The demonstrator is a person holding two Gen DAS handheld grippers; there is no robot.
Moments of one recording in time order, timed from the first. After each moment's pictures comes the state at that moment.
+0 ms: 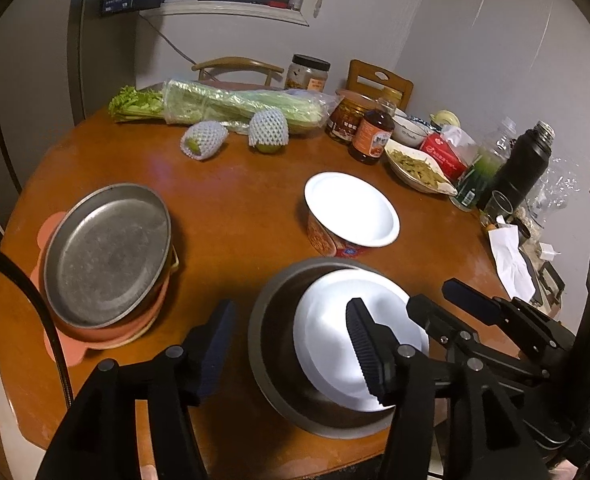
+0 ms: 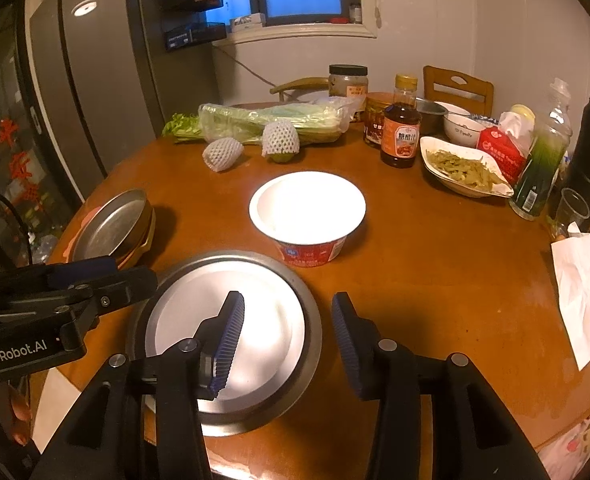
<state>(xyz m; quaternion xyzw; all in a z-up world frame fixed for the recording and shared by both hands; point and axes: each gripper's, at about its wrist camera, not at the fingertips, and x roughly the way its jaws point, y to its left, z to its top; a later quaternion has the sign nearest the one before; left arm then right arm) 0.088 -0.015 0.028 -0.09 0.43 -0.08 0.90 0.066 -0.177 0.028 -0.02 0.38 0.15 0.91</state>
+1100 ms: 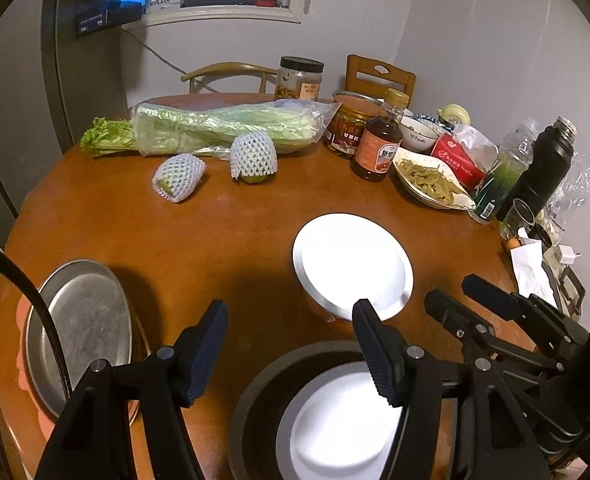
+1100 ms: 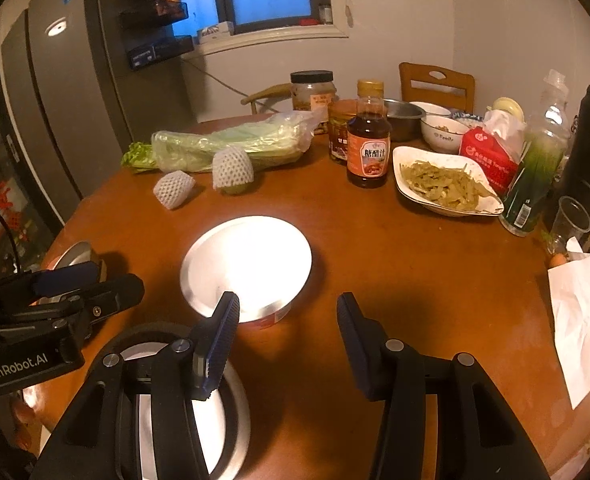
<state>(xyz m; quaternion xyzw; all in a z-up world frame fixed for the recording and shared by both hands) 0.165 -0.044 0.030 -0.05 0.43 -0.08 0.90 0.138 -0.210 0.027 0.01 0.38 0.11 0.92</state>
